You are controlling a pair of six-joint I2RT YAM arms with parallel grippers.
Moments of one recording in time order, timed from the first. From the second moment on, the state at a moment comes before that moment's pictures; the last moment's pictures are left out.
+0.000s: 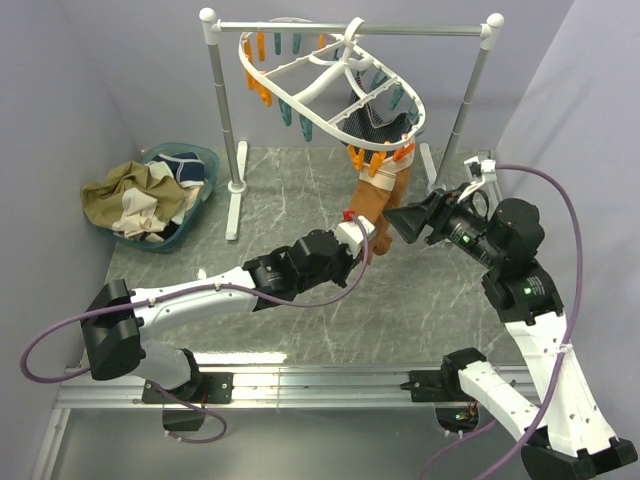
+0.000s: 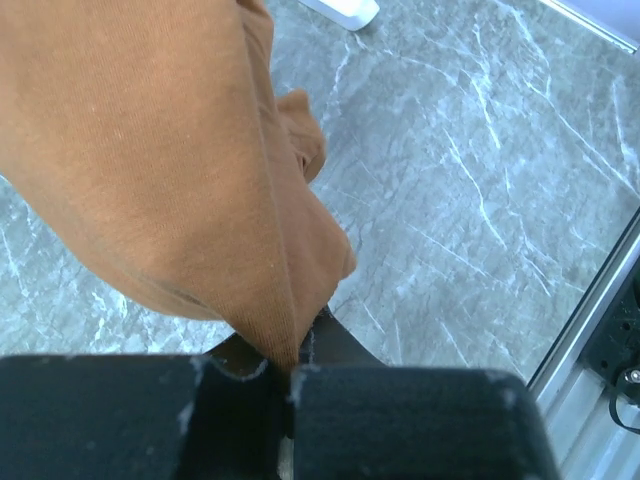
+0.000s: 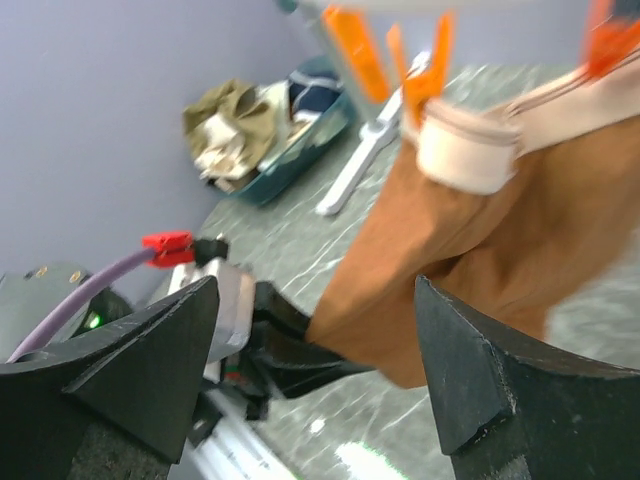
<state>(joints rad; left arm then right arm) -1.10 1.43 1.08 -0.03 -0.19 -0.12 0.27 0.80 1.07 -0.37 -0.45 0.51</state>
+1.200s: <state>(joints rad) -1.26 1.52 1.21 -0.09 -0.33 -0.08 0.28 1.12 1.15 -0.07 -0.42 0.36</state>
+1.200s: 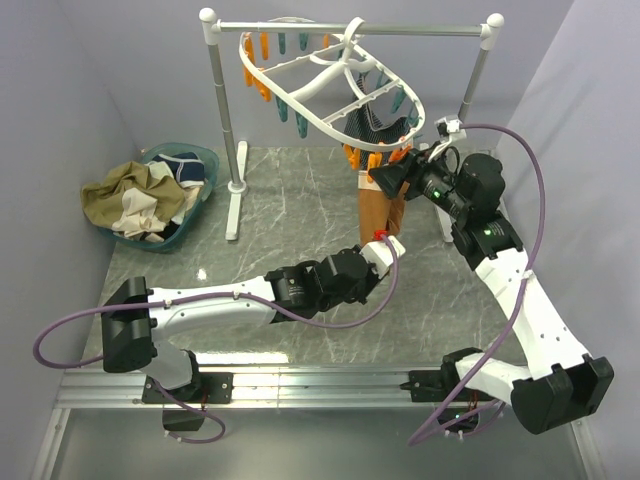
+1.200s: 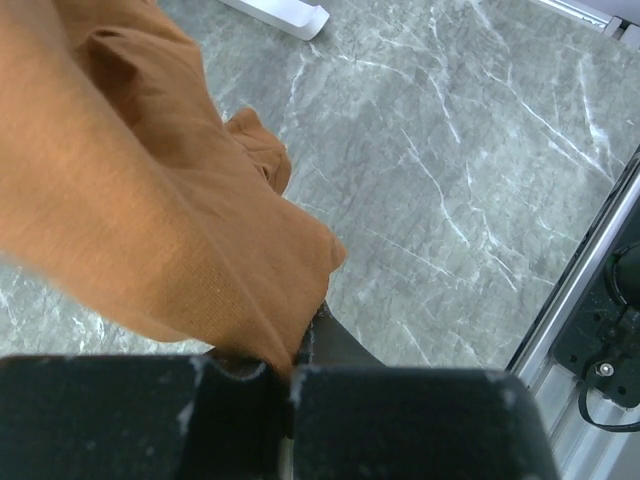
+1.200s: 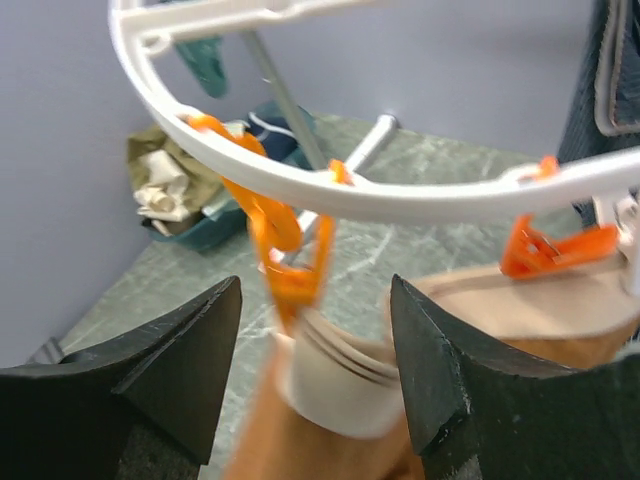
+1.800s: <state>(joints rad) -1.27 1.52 1.24 -0.10 -0.33 -0.07 0.28 1.18 1.21 -0.02 -0.43 0.41</state>
